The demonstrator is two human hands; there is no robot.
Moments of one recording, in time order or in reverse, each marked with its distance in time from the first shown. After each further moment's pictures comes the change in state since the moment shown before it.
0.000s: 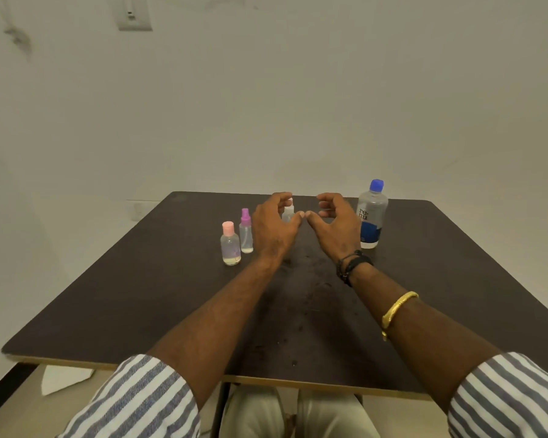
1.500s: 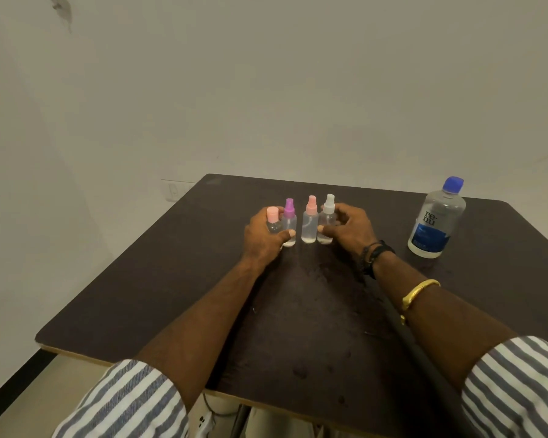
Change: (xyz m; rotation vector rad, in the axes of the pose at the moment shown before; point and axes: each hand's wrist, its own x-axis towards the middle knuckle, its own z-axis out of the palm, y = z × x) left_hand 0.021 -0.104 -0.057 0.009 -0.124 -0.346; right_hand 0.035 0.051 0.080 0.027 -0.432 0.219
